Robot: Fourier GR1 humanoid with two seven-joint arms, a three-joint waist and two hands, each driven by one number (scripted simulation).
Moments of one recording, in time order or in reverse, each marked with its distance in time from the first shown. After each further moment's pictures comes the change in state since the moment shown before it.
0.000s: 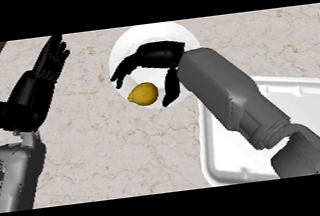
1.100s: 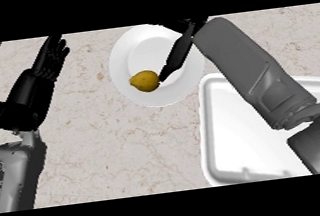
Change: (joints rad) left arm -0.008 -0.008 0.002 -0.014 -0.004 0.001 0.001; right arm -0.103 -0.098 -0.277 0.089 -0.401 0.264 0.258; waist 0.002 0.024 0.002
